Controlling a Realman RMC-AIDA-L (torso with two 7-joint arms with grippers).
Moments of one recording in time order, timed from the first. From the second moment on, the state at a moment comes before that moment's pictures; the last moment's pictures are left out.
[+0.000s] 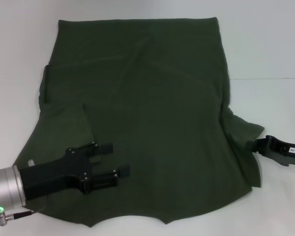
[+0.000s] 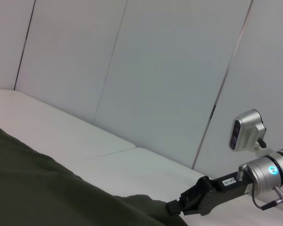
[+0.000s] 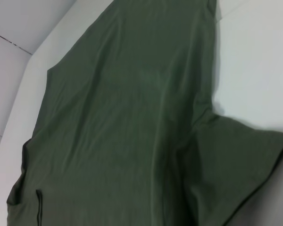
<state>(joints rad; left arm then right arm) -0.43 -2.13 0.75 0.63 1.81 1.55 -1.33 0.55 2.04 -0.61 -0.49 -2.08 -1.07 2.24</state>
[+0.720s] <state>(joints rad) -0.44 -2.13 0.76 0.63 1.81 1.53 -1.33 0.56 2.04 -0.59 -0.49 -2.00 -0.95 2.16</state>
